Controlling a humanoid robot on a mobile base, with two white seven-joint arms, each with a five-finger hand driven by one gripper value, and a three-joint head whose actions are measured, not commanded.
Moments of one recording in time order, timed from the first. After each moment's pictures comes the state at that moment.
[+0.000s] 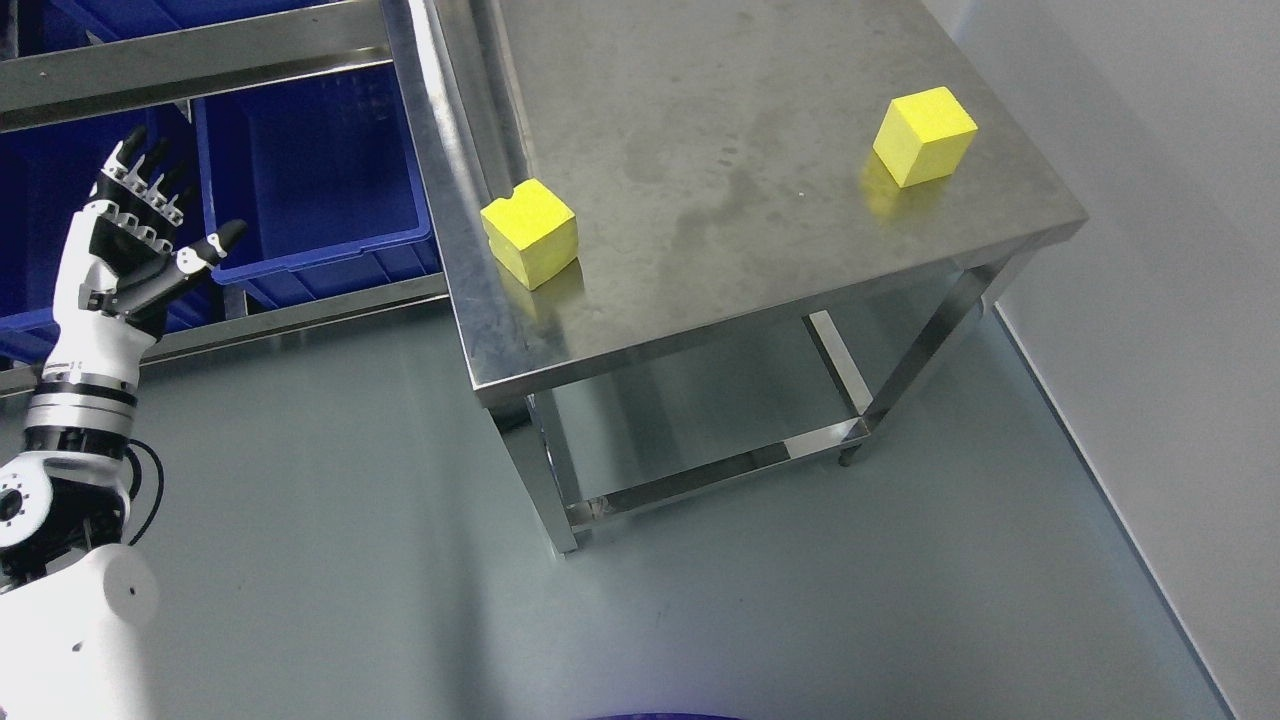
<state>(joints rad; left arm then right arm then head) -0.22 0.16 0.41 -1.55 0.31 0.06 -0.40 0.00 0.00 0.00 0.00 0.00 -0.02 -0.03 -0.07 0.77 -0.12</state>
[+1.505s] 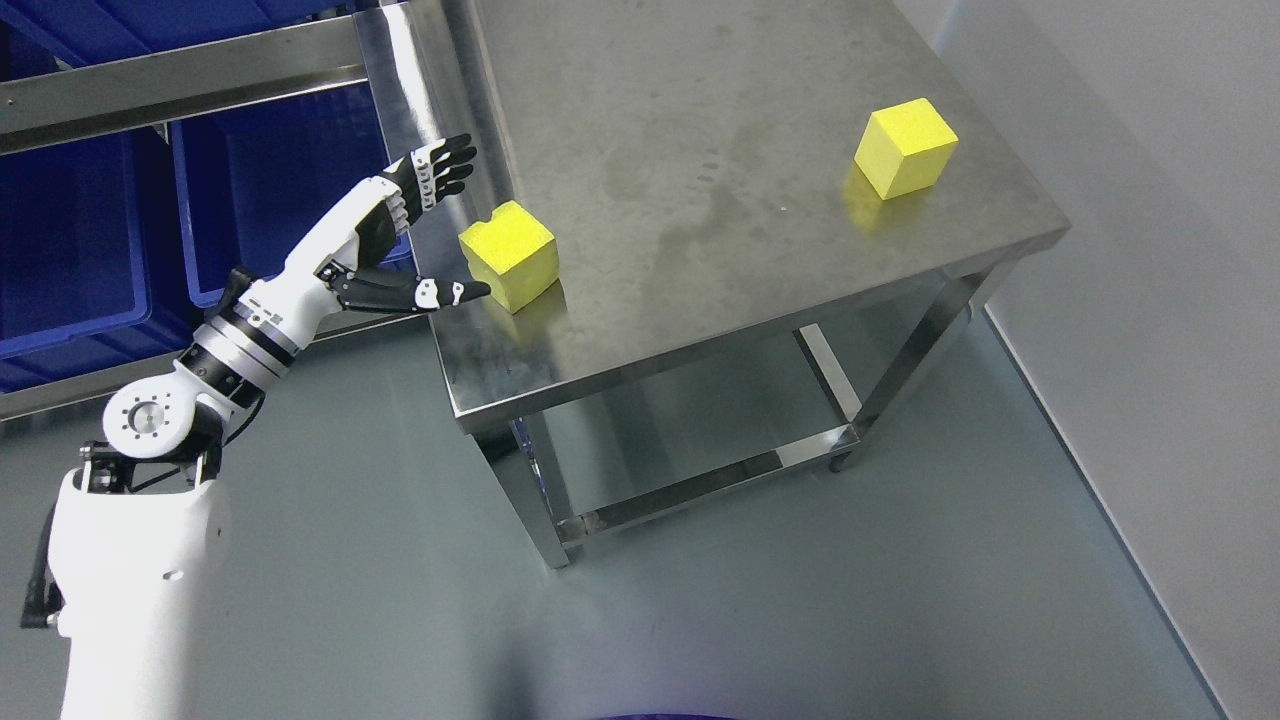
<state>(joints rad) -0.33 0.25 0.01 -1.57 0.10 -0.05 -0.68 0.00 0.00 0.00 0.00 0.00 -0.02 -0.03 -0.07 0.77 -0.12</state>
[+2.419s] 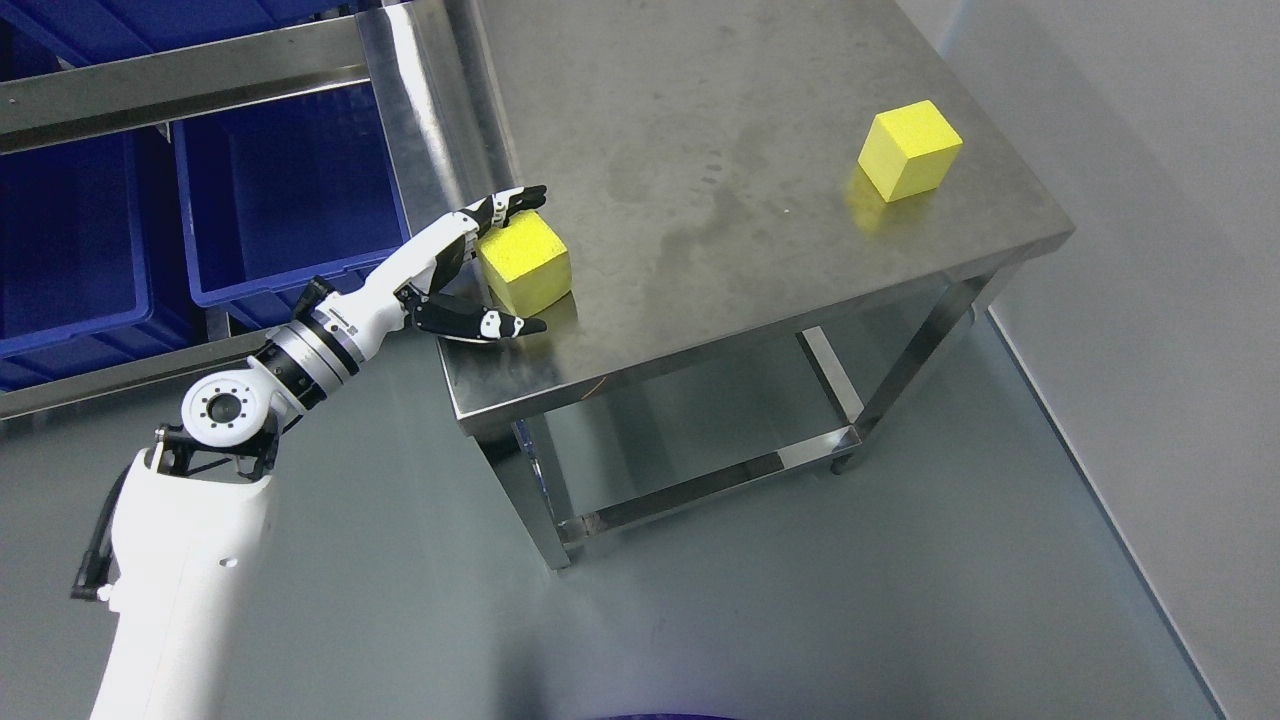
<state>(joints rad) -0.37 0.23 -0.09 -1.49 0.00 -0.04 -0.67 0.00 0.00 0.00 0.00 0.00 -0.02 -0.03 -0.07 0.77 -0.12</state>
